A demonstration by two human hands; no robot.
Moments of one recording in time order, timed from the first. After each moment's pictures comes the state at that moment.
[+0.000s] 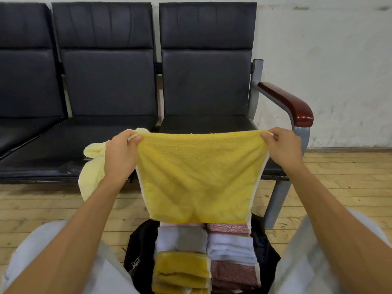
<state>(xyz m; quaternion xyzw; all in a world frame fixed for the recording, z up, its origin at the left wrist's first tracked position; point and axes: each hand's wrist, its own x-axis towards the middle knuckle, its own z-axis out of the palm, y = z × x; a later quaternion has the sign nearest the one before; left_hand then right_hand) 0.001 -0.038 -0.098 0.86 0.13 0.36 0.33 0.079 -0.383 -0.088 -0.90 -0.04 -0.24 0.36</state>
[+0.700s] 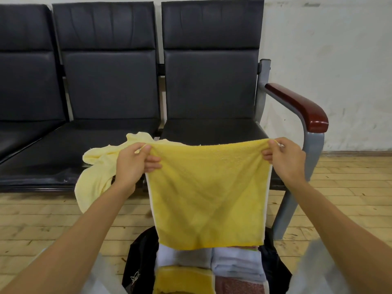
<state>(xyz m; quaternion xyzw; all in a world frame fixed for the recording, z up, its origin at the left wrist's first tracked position) 0.038 -0.039 -0.124 0.76 0.14 0.23 0.60 0.119 -0.374 -0.129 -0.83 0.00 -0.25 0.49</state>
